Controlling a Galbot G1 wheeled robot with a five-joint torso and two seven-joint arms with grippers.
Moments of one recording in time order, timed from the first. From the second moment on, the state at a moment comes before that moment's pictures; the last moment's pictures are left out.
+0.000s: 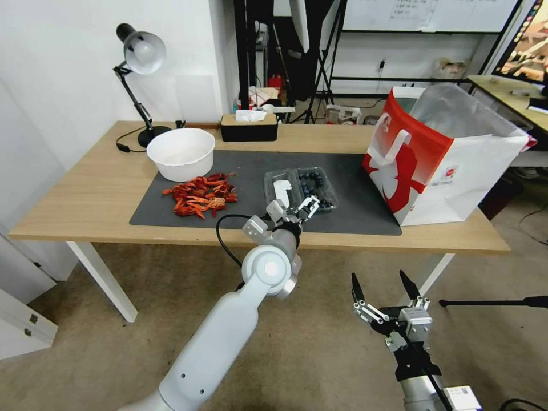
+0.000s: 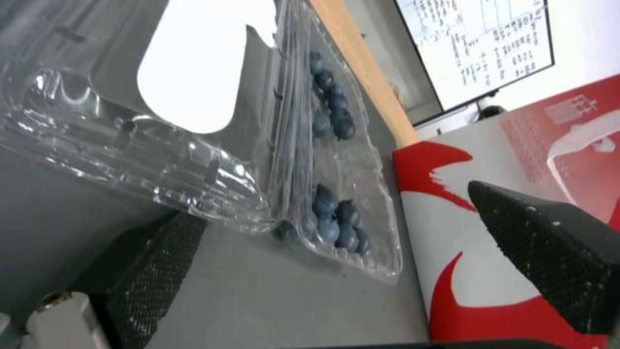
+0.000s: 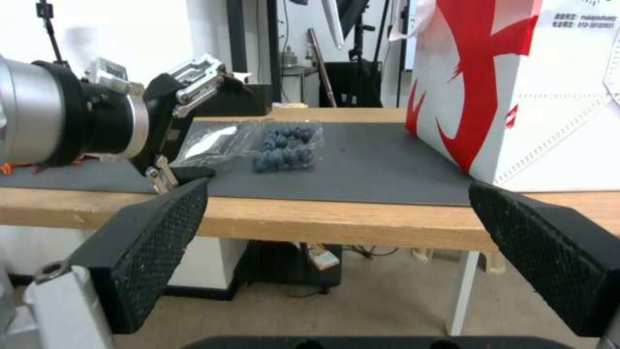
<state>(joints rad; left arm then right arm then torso) 0.83 -1.47 0.09 -1.72 -1.34 0.02 -0.60 -1.91 1.57 0.58 2.22 0.07 0.27 -0.15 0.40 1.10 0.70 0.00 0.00</state>
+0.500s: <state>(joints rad) 0.85 -1.46 0.07 -1.76 -1.32 -0.05 -0.48 -1.92 1.57 0.58 2.21 0.07 0.28 -0.16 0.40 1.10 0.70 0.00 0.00</state>
